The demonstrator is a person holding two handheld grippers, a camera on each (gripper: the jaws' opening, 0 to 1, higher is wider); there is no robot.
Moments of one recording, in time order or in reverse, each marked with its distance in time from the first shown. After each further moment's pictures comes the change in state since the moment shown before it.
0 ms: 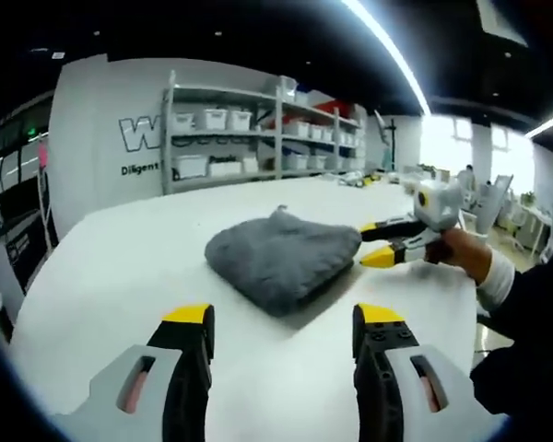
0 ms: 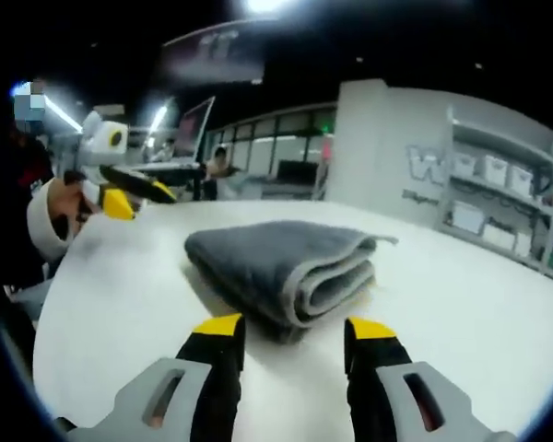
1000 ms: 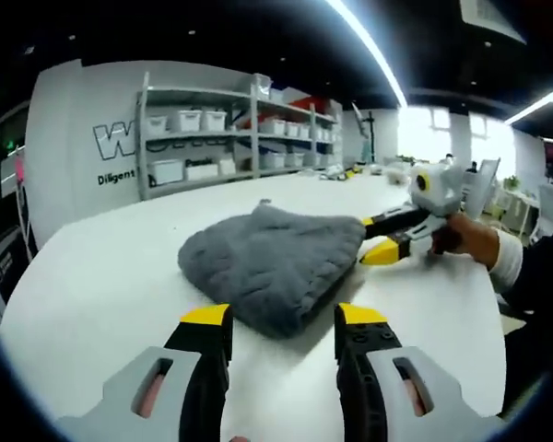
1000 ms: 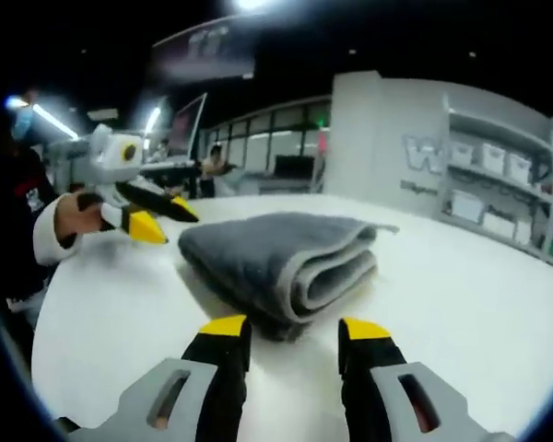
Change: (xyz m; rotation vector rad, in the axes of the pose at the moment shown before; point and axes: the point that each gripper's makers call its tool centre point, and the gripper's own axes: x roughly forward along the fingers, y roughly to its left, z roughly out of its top) left arm 0.053 -0.005 -0.011 0.060 -0.031 -0.101; right arm 0.005 0.001 -0.007 0.037 0.025 -0.003
